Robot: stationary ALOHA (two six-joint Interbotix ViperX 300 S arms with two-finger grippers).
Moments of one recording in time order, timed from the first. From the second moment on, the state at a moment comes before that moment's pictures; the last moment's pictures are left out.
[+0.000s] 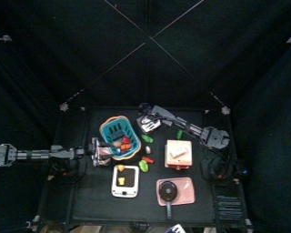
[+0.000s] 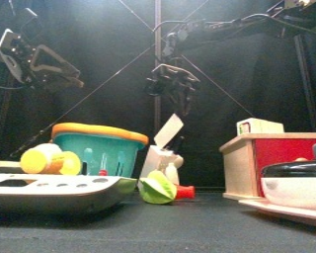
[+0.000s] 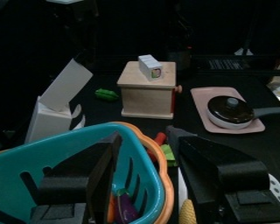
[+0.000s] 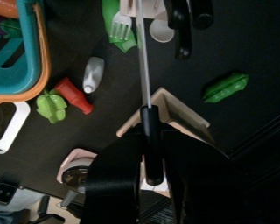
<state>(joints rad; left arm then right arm) 0.17 -0.81 1.27 0.02 -0.38 0.06 -0.46 0.37 -0.49 -0.02 1.70 0.46</state>
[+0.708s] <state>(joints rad) 0.17 -0.81 1.27 0.02 -0.38 0.06 -0.47 0.38 -0.46 -0.01 1.70 0.44</state>
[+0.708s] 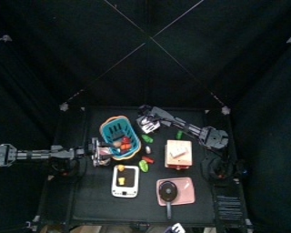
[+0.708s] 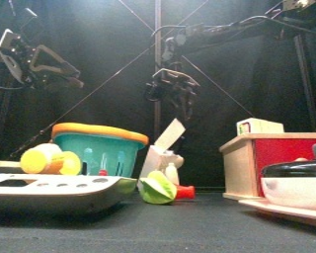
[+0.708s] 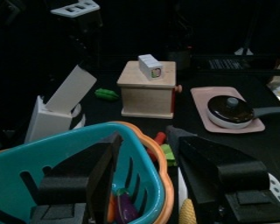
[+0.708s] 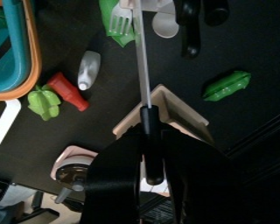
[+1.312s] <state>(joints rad) 0.17 -0.81 1.27 0.02 -0.38 0.06 -0.48 0.42 -0.54 0.01 1.70 0.44</state>
